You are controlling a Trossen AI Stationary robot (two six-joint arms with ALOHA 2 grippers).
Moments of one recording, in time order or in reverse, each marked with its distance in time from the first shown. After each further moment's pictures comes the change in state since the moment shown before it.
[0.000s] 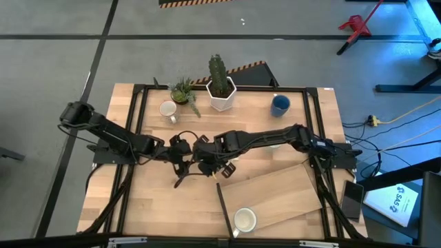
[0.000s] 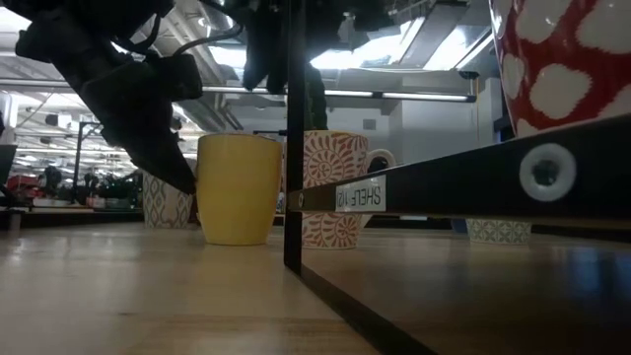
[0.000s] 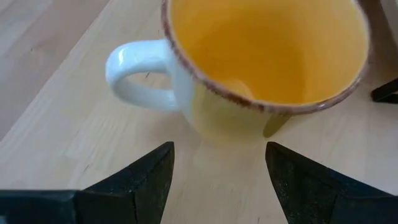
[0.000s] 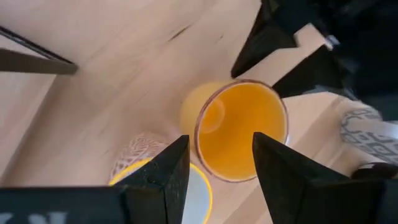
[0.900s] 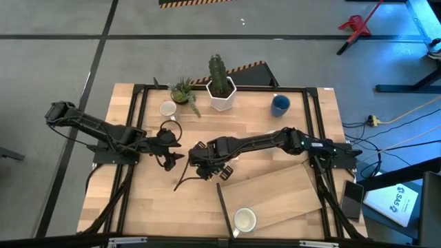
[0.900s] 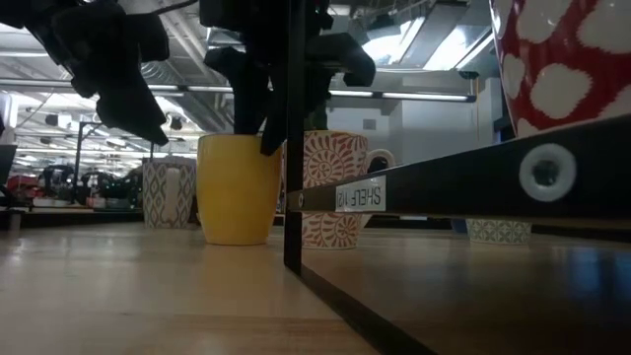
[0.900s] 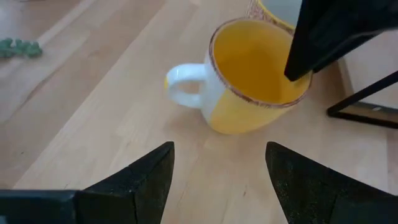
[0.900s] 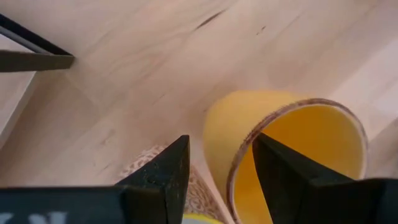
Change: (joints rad) left arm 0.000 -0.390 0.000 -0.310 -0.001 -0.079; right arm -0.012 0.113 -0.001 0.020 -0.042 -0.039
